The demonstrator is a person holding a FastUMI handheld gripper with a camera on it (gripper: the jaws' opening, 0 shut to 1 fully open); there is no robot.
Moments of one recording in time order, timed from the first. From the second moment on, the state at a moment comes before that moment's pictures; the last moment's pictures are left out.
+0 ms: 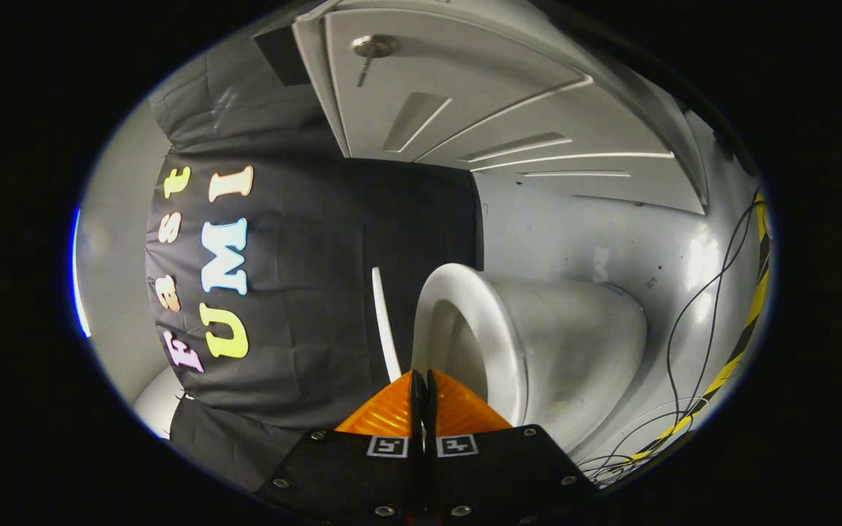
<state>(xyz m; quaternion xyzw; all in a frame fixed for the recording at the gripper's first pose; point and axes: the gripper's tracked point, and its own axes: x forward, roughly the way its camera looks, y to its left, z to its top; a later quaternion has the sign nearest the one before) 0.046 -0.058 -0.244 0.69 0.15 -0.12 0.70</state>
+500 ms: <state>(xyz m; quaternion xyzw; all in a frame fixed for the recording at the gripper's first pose) 0.056 -0.033 -0.169 0.68 0.12 -0.09 0.72</state>
